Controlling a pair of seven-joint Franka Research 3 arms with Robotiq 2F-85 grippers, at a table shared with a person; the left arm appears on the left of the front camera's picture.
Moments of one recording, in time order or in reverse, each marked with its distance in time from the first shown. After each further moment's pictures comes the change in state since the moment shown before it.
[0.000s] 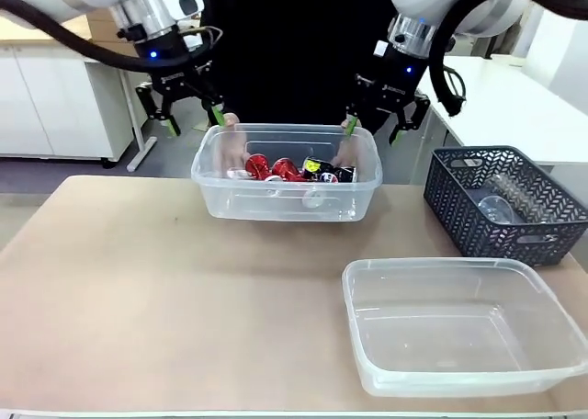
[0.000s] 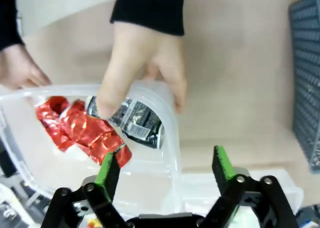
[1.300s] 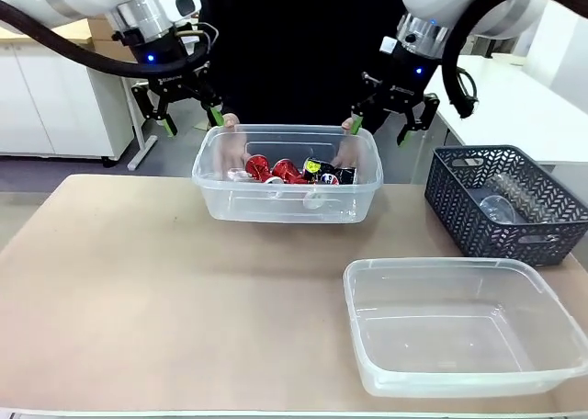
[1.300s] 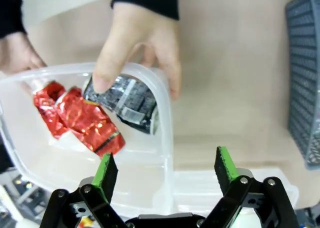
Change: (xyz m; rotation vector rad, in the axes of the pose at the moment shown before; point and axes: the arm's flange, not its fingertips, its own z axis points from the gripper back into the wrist) left arm -0.012 -0.007 0.004 0.042 -0.054 -0.020; right arm -0.021 -0.004 0.012 -0.026 -0.018 0.049
